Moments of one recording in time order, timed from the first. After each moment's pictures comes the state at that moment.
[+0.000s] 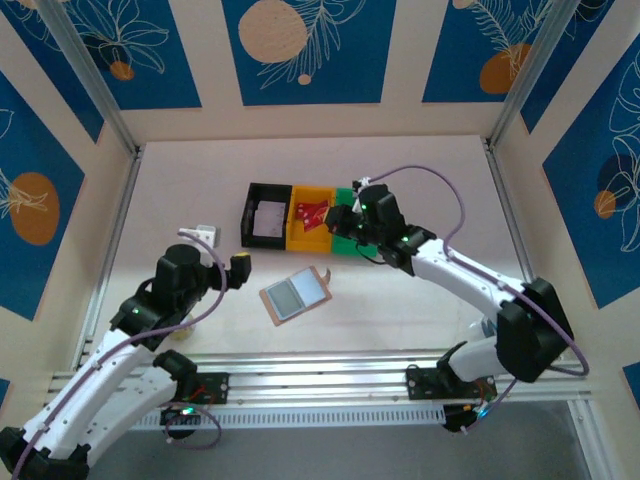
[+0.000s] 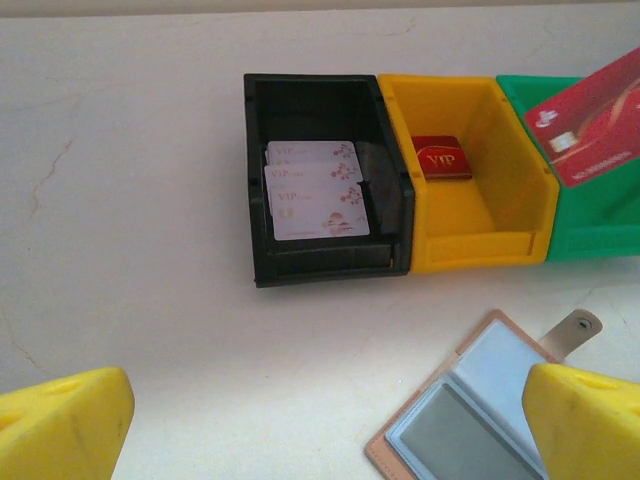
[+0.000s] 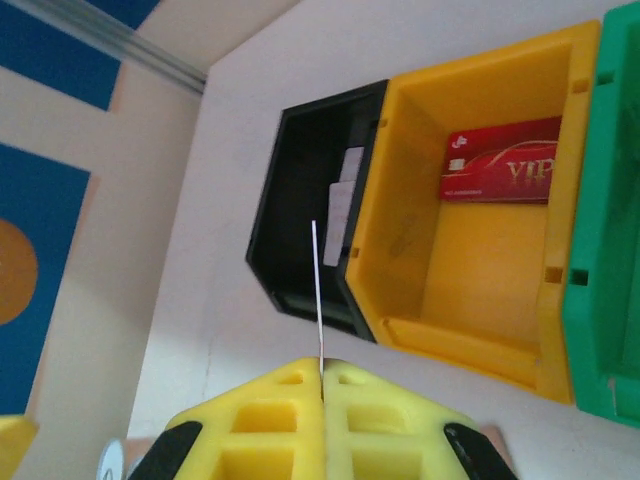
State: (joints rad) left arm -0.53 0.64 0.66 -0.54 -0.19 -0.26; right arm 0.63 1.42 0.98 -0.08 -0.11 0.87
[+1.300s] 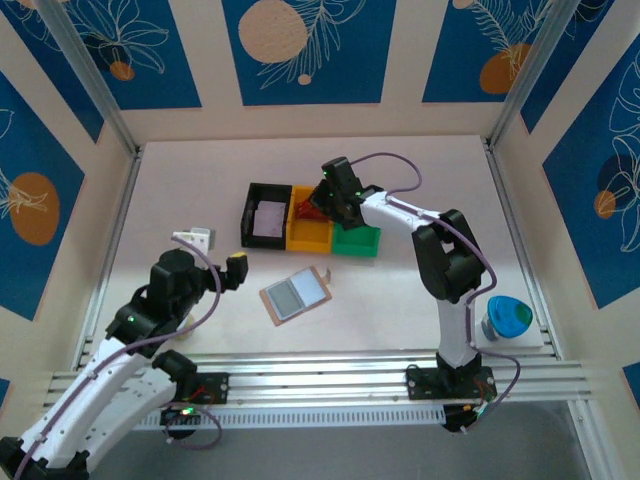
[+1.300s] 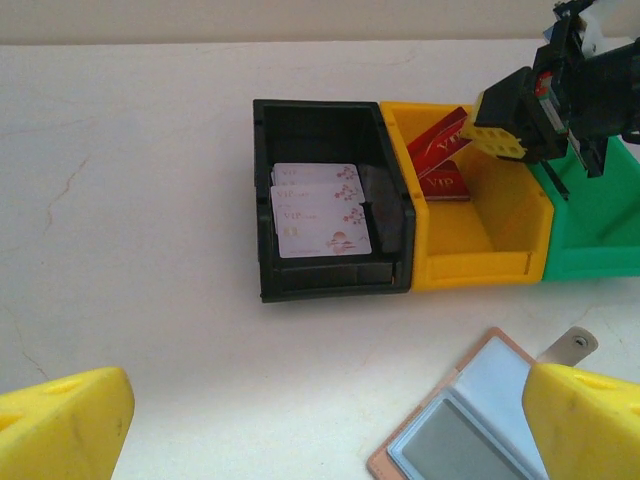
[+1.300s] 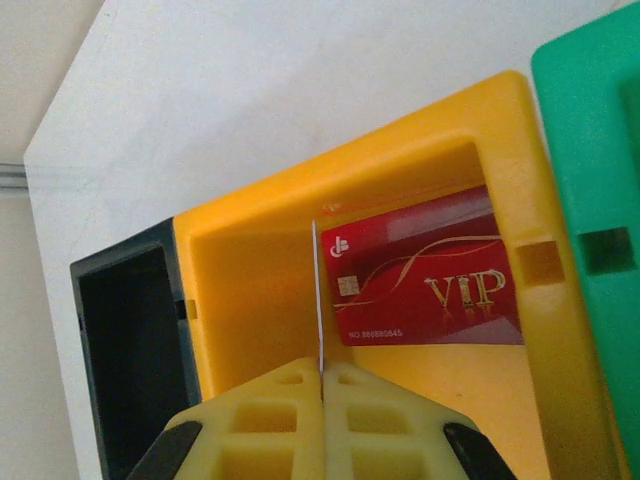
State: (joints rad) left arm -0.53 0.59 0.63 -0.52 -0.20 -0.26; right arm 0.56 2.01 1.47 -0.23 -0.07 1.09
